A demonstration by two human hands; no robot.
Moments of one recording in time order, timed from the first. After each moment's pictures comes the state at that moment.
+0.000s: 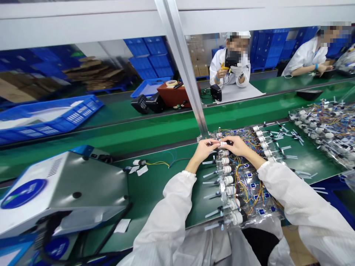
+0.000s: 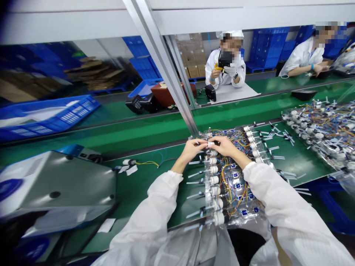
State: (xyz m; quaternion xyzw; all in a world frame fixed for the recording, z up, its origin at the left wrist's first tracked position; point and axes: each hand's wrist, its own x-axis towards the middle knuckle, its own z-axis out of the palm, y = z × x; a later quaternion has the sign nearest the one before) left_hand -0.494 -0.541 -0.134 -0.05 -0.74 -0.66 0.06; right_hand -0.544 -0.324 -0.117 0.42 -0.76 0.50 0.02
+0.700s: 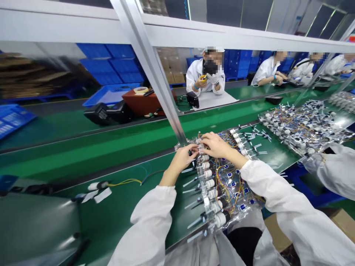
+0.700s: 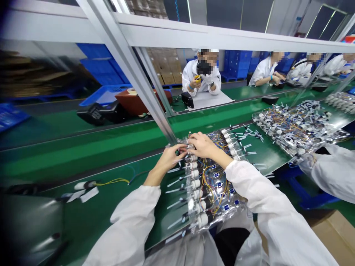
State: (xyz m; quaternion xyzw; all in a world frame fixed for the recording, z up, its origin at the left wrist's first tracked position) left_hand -0.488 -0.547 -0.119 -0.17 -0.90 -0.39 0.10; right_hand -0.526 -0.316 -0.064 0.46 -0.85 0.21 0.16
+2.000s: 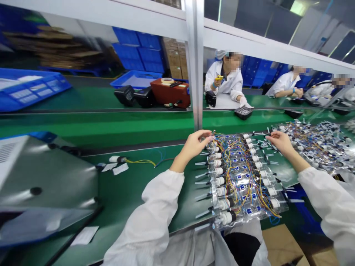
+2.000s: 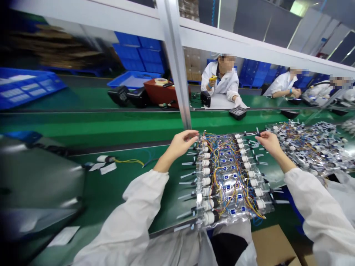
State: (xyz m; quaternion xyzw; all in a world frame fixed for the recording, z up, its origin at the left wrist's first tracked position) left_hand -0.480 -0.550 -0.071 -0.13 -0.80 -0.56 0.18; right_hand -0.578 -0.096 -0.049 0.04 -0.90 0.42 0.10
